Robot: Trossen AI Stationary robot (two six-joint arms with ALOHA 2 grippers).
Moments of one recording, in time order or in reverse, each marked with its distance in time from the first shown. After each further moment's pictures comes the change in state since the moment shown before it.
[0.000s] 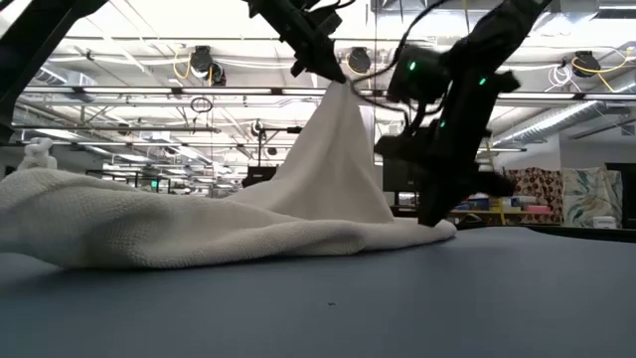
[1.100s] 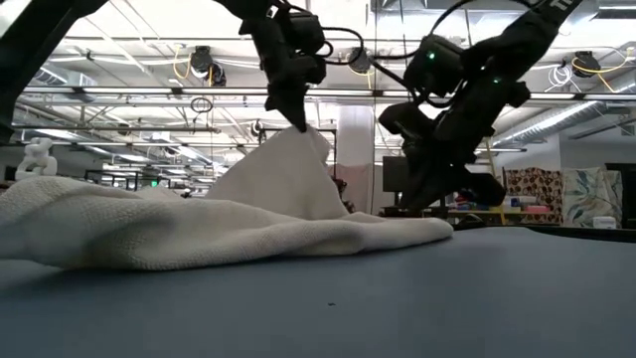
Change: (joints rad) left arm -0.005 0.000 -0.179 -0.293 -0.015 0.007; right arm -0.061 -0.133 -0.149 0.287 -0.193 0.006
